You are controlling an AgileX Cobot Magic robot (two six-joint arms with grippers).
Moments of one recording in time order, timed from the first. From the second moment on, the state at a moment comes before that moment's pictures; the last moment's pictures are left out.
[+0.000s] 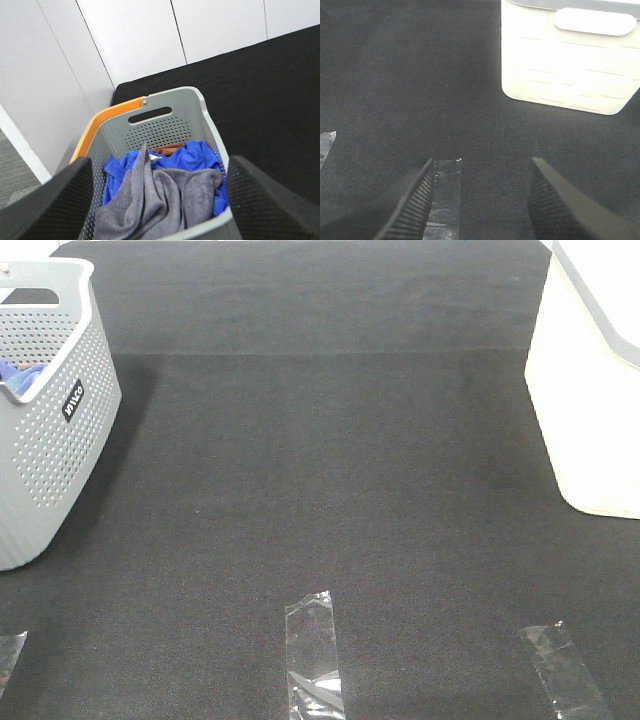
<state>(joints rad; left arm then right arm) 0.02 0.39 -0.56 0.04 0.36 0.21 -0.02 0.00 -0.50 0.09 1.07 -0.10</state>
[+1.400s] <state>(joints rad) 0.07 1.81 -1.68 0.45 0.94 -0.19 -0.02 0.00 -0.50 0.09 1.07 -0.10</state>
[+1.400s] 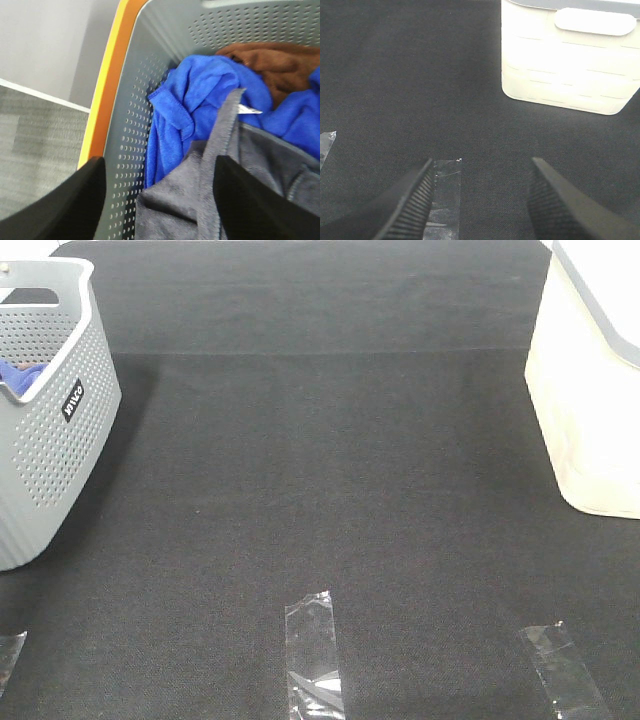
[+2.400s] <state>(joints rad) 0.09 2.09 -1.73 0.41 0.78 -0.16 -0.02 0.00 -0.50 0.09 1.07 -0.10</state>
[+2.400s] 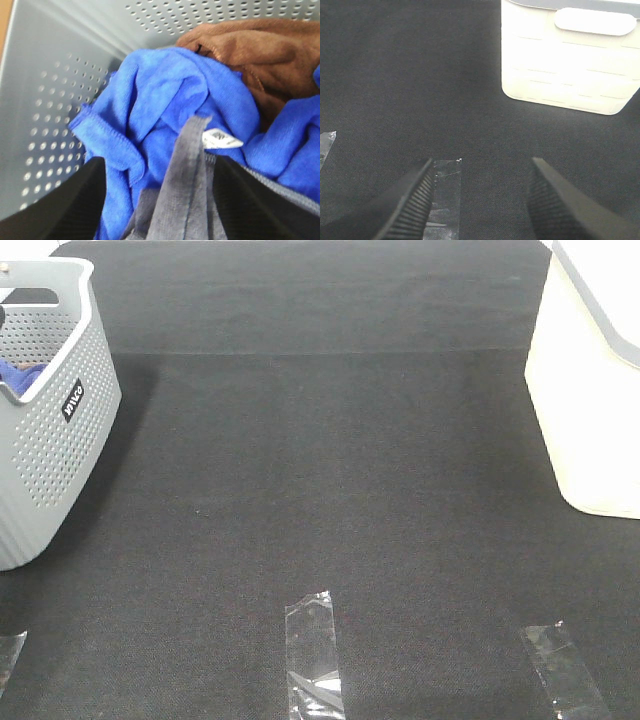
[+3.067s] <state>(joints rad) 0.09 2.14 -1.73 0.40 0.73 -0.15 -0.02 0.00 -0.50 0.09 1.07 -0.10</state>
